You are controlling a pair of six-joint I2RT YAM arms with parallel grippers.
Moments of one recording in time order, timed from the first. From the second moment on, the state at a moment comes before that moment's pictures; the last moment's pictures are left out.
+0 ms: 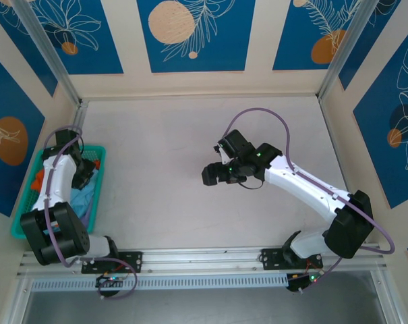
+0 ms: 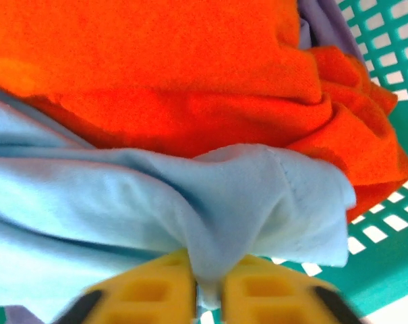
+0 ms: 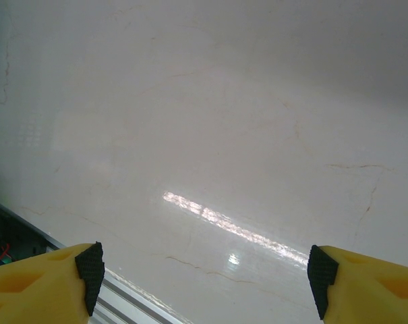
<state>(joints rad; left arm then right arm) 0.31 1.36 1.06 -1.01 -0.13 -0.78 0.74 1.38 1.20 -0.89 -0.17 0.53</state>
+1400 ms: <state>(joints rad) -0.65 2.14 2.52 -1.22 0.00 -0.71 0.50 1.14 1.33 -1.02 0.21 0.77</state>
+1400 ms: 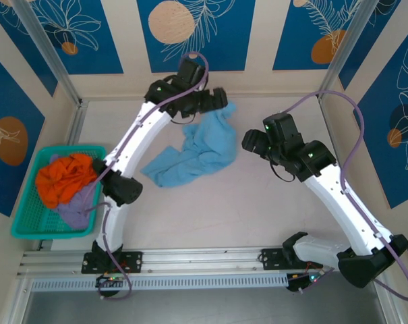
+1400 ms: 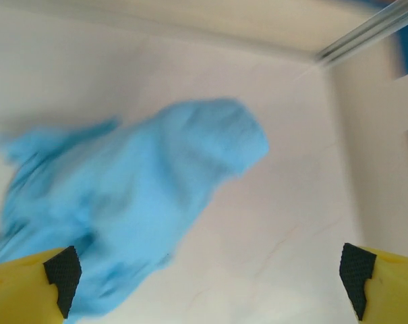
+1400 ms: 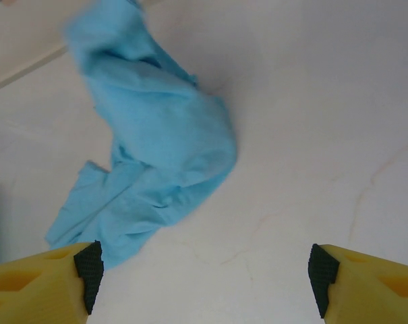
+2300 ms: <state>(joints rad) -0.29 1.99 1.47 -0.98 0.07 -0.62 0.23 1.99 1.61 -0.95 -0.18 0.73</state>
